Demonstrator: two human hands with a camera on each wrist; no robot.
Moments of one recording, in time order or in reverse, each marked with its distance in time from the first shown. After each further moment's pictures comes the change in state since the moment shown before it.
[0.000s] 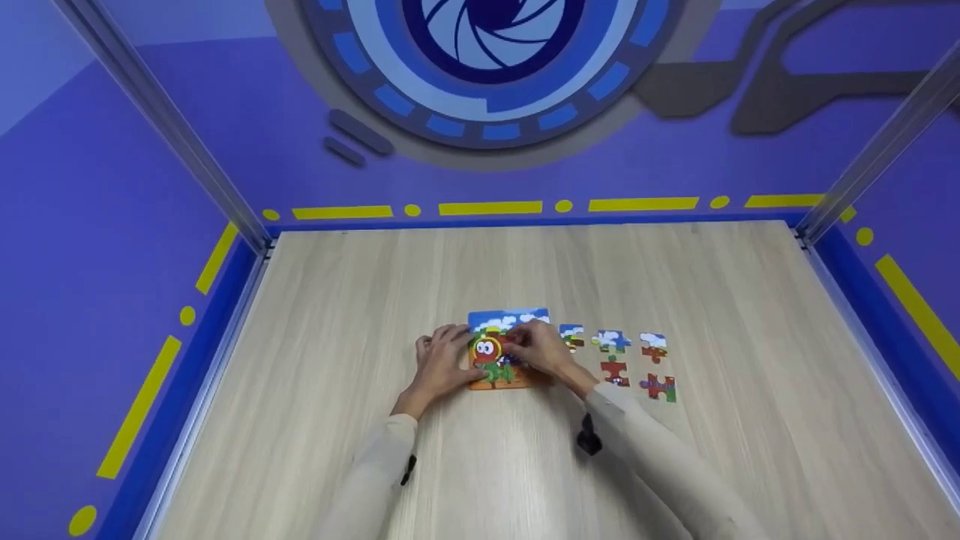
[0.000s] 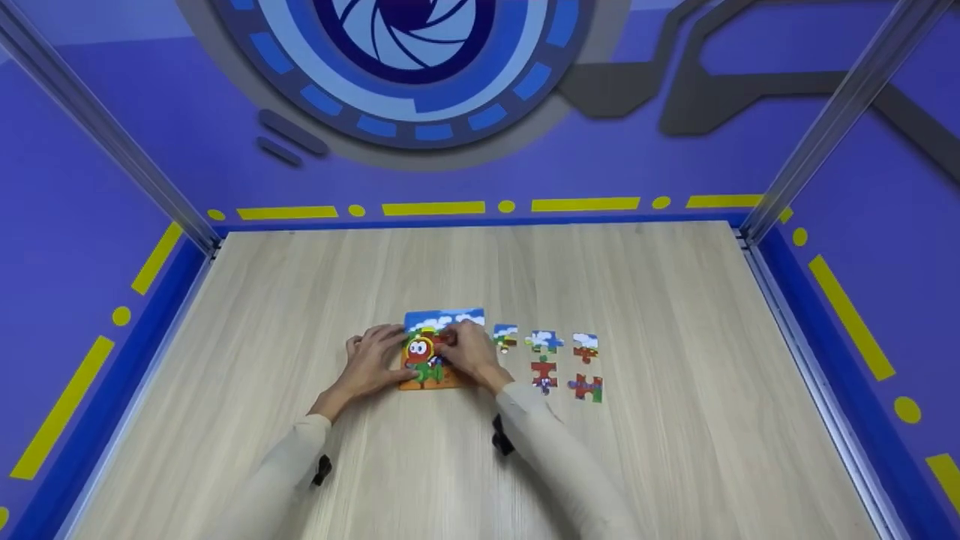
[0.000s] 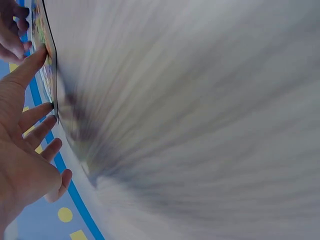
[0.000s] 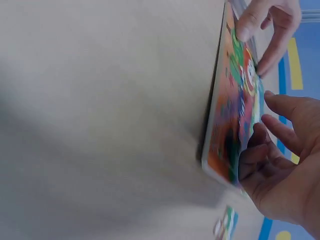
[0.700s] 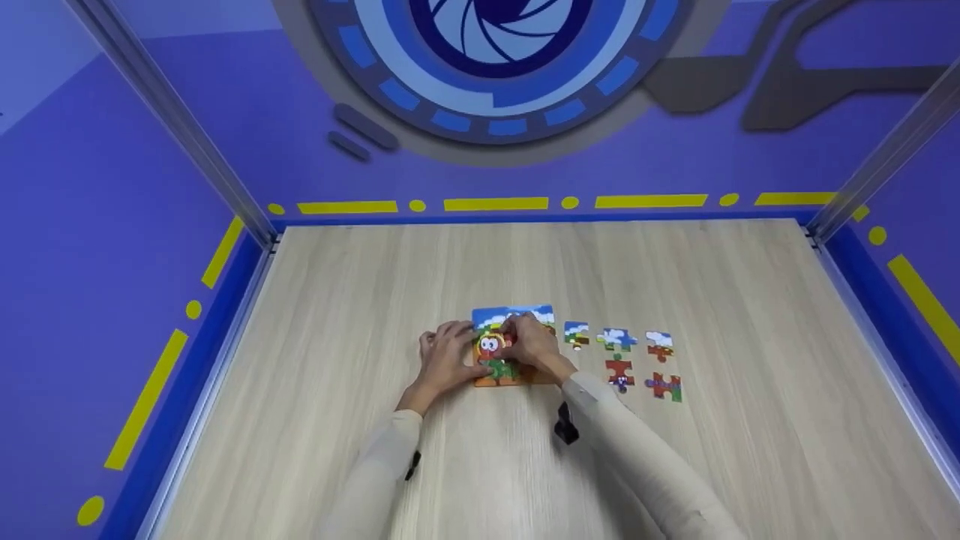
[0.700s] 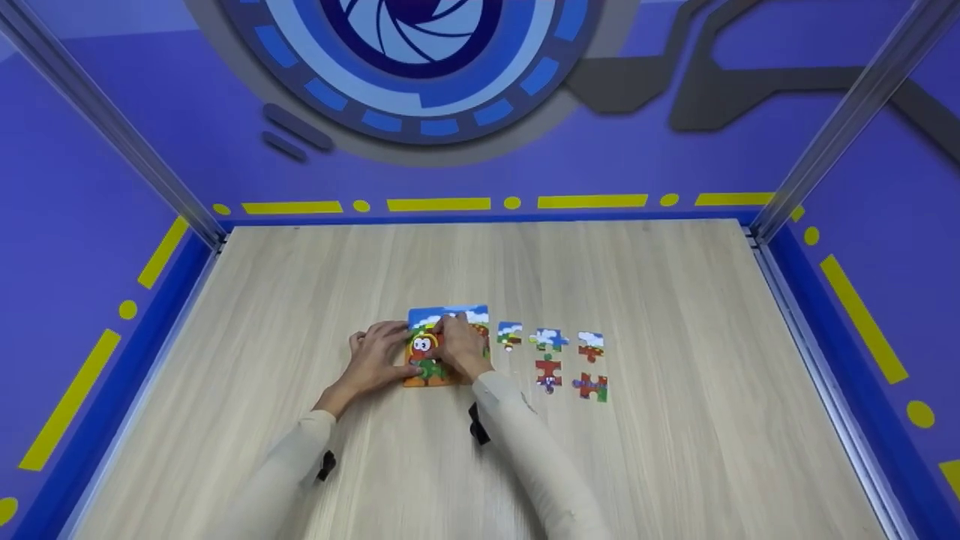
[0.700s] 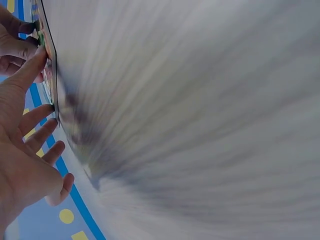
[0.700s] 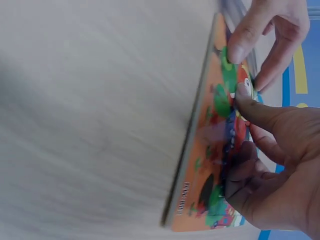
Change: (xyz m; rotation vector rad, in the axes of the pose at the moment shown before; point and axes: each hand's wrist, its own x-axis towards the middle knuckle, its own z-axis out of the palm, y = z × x) left_hand 0.000 0.001 0.001 0.001 0.013 -0.026; right_hand 0.022 -0.025 0.019 -0.092 -0.079 0.282
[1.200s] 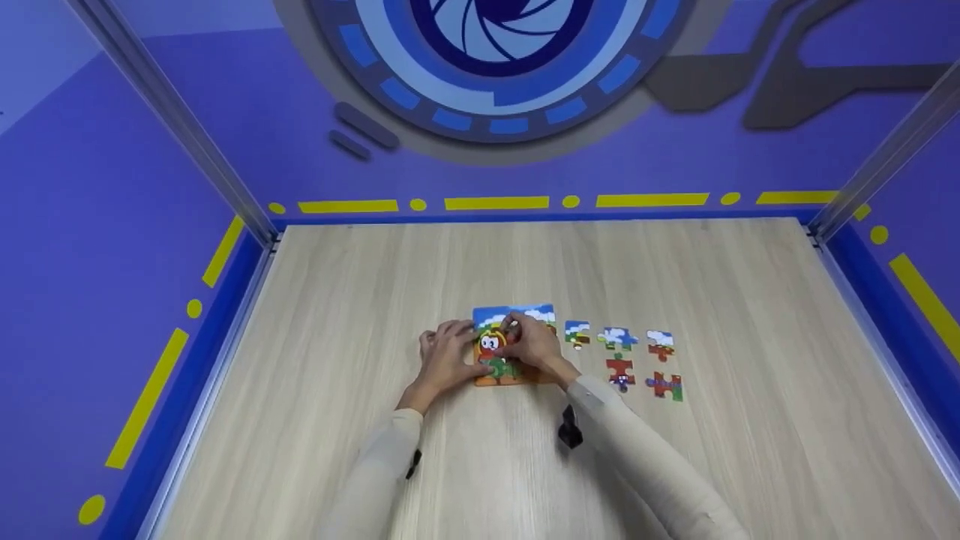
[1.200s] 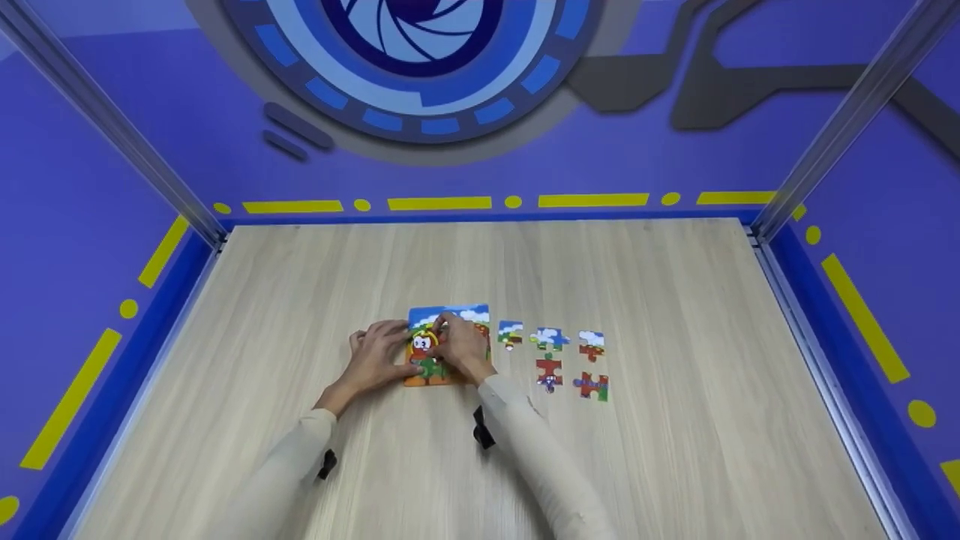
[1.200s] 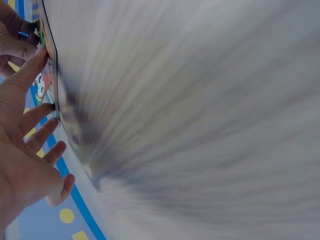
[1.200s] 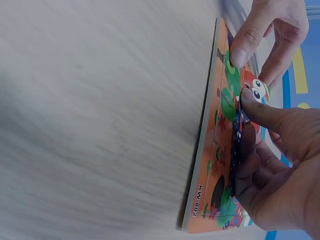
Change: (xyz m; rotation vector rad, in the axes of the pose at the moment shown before) left_hand 0.001 0.001 -0.001 0.000 -0.011 -0.012; right_hand -0.004 0.007 0.001 0.156 0.049 -0.061
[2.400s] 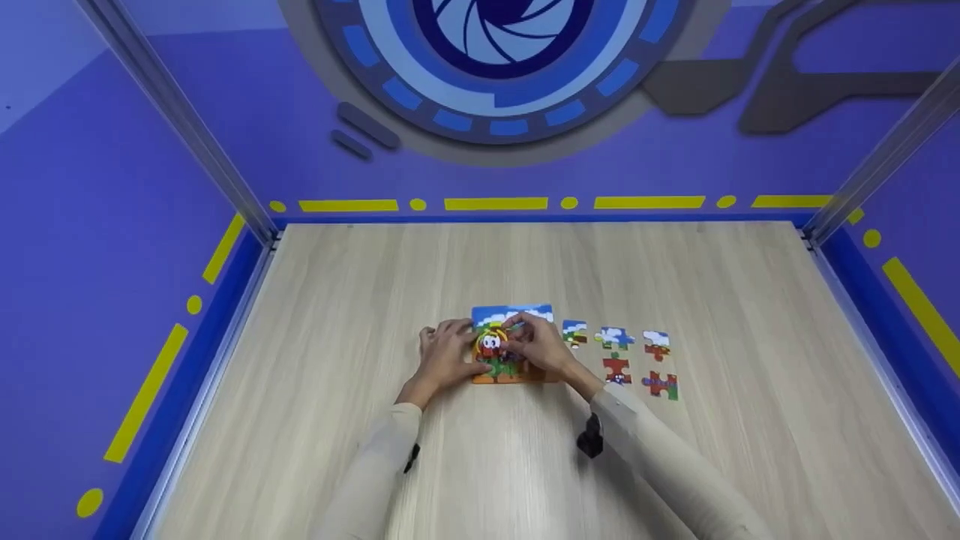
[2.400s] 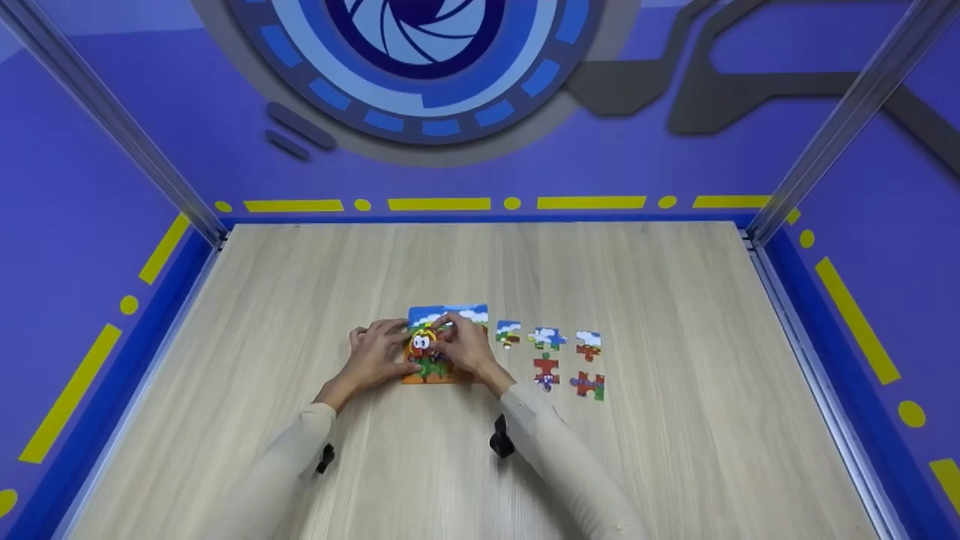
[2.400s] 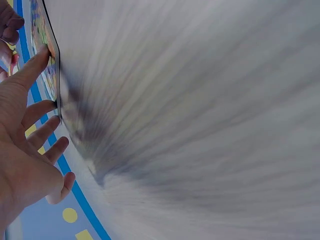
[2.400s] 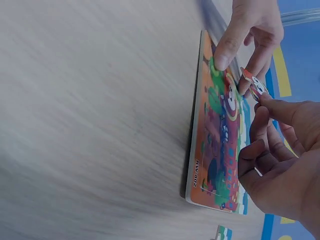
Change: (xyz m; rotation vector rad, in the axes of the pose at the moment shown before) left_hand 0.000 0.003 -0.003 0.085 -0.060 0.002; right_hand -0.020 0.010 -0.019 0.273 -0.074 -0.169
